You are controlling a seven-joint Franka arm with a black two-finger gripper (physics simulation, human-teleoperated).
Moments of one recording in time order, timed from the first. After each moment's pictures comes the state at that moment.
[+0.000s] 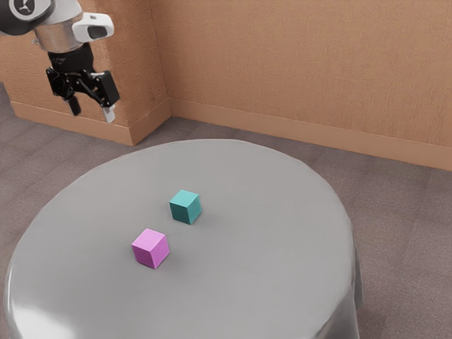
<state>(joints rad) -0.20 -0.22 0.23 -1.75 0.05 1.58 -0.01</state>
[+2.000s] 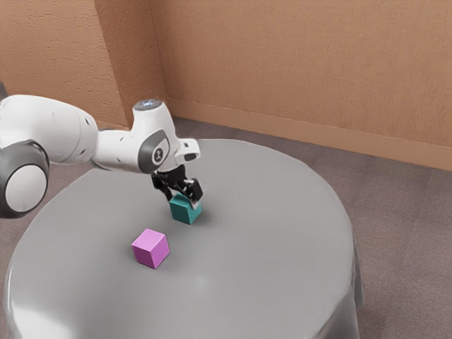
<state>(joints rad) -0.04 0.56 0.10 -1.74 -0.13 2.39 0.16</state>
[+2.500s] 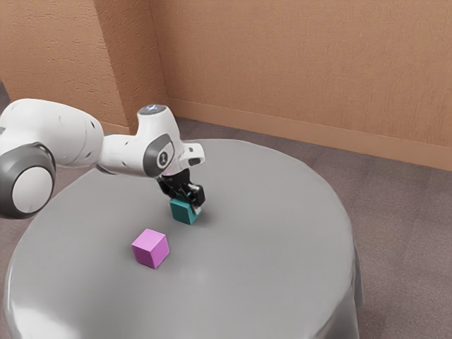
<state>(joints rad) -0.03 0.60 0.07 -1.71 -0.14 2.39 0.21</state>
